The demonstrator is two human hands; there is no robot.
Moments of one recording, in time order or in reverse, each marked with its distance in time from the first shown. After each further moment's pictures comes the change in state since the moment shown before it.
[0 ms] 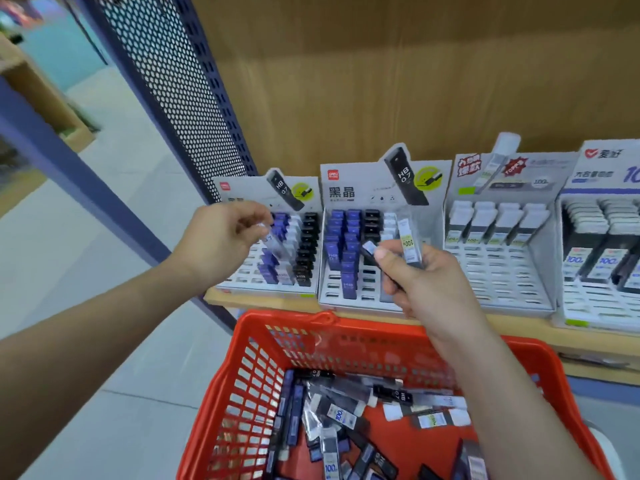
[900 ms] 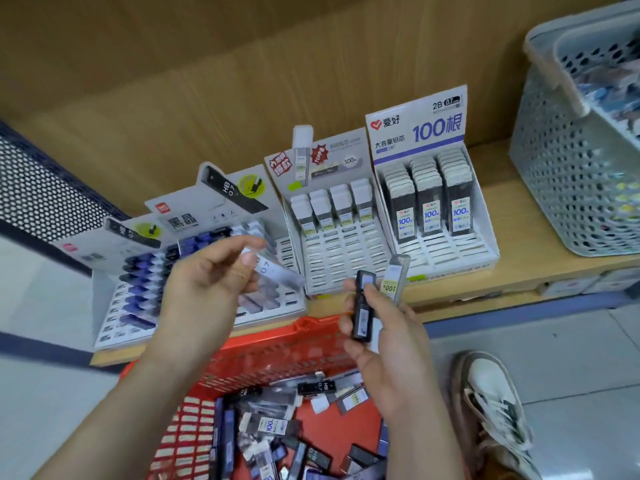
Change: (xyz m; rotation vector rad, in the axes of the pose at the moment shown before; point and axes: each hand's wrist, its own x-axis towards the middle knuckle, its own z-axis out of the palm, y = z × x) left_hand -0.044 0.193 0.099 -0.618 -0.091 -0.080; right_hand -0.056 0.038 -0.124 0.822 0.283 0.238
